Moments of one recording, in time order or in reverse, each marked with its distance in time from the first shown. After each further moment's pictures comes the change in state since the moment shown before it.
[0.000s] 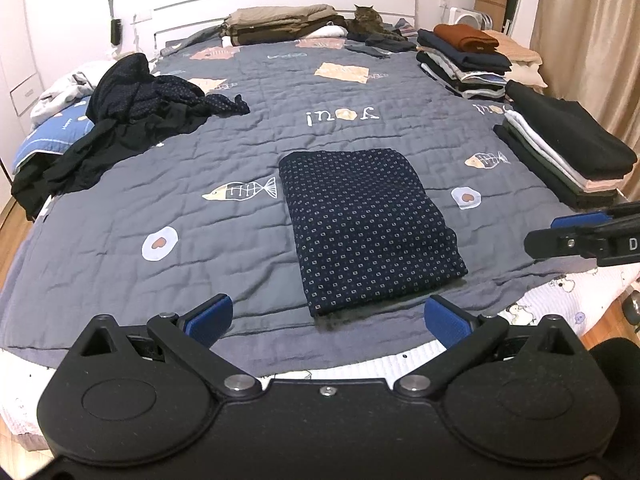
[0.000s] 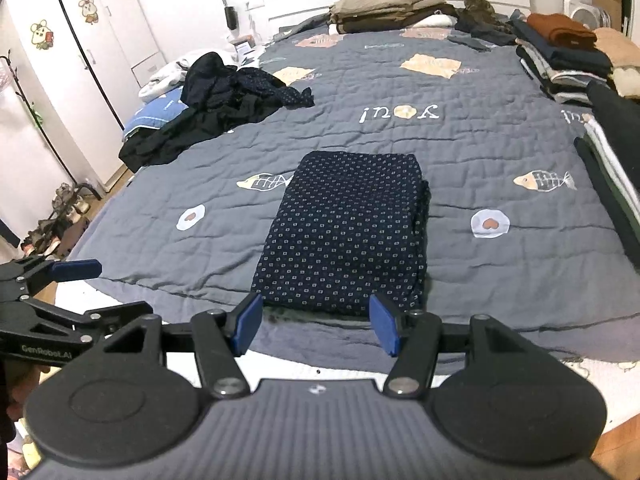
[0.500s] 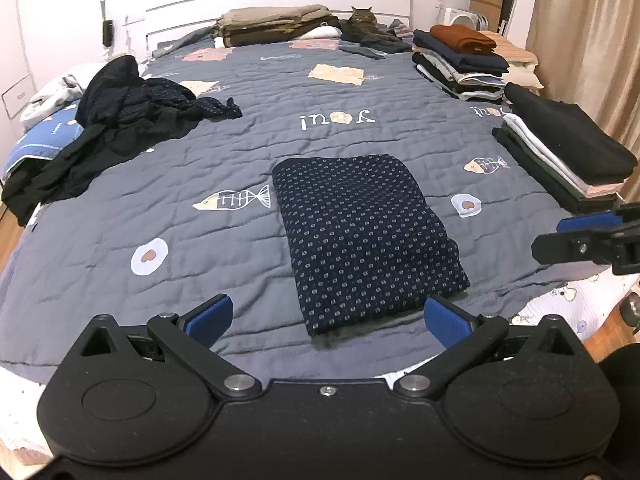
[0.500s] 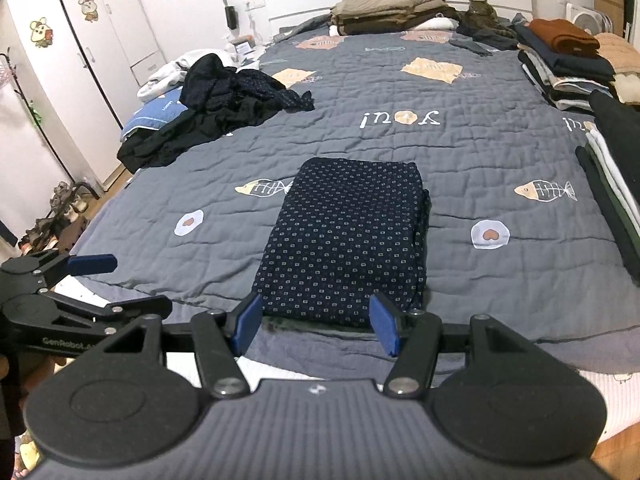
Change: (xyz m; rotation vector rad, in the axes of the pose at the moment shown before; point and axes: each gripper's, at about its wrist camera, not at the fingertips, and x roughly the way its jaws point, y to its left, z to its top) left arm 0.024 0.001 0.017 0.020 -0.002 -0.029; right arm 0.007 0.002 0.013 -0.011 0.009 -0.009
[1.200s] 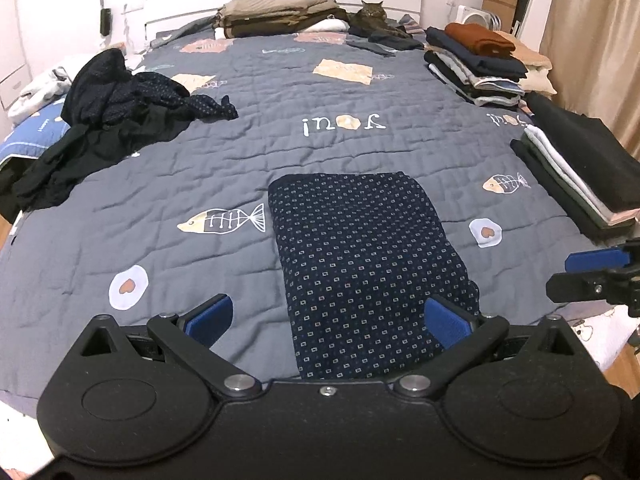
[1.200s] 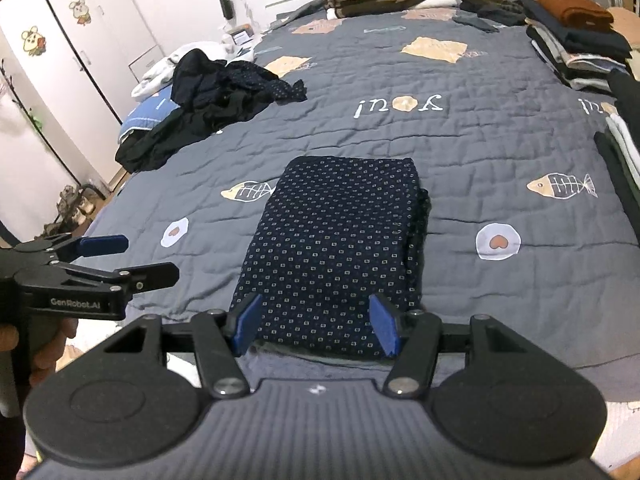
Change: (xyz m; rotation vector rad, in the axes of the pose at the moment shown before) left arm 0.060 0.006 0.050 -0.037 0.033 -0.003; right arm 0.042 -0.046 0.033 0.050 0.045 0.060
